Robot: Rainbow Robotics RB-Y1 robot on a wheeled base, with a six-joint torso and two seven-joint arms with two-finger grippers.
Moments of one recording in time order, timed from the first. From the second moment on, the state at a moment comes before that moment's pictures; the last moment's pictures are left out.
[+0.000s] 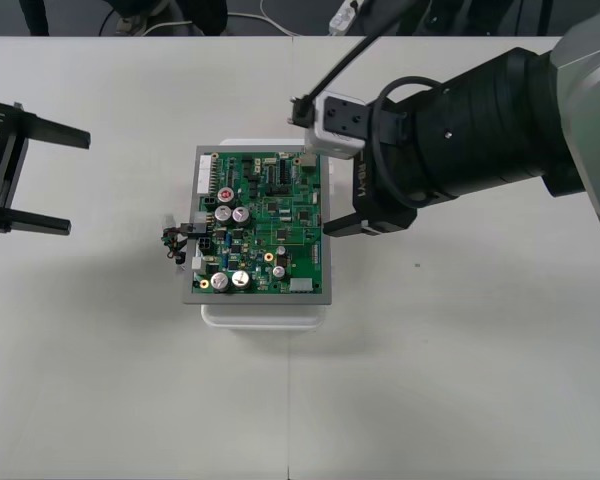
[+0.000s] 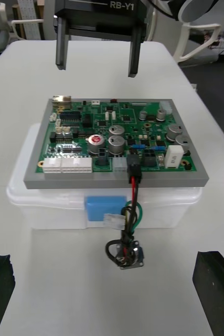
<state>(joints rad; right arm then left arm) -0.70 -0.55 0.22 -2.11 2.02 -1.57 -0.87 -0.45 1.06 0.00 -1.44 -0.98 -1.54 -0.04</state>
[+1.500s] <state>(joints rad) -0.35 -0.65 -0.14 -2.06 1.72 -1.57 -0.48 -0.36 0.79 0.39 -1.83 -1.30 -1.54 0.28</state>
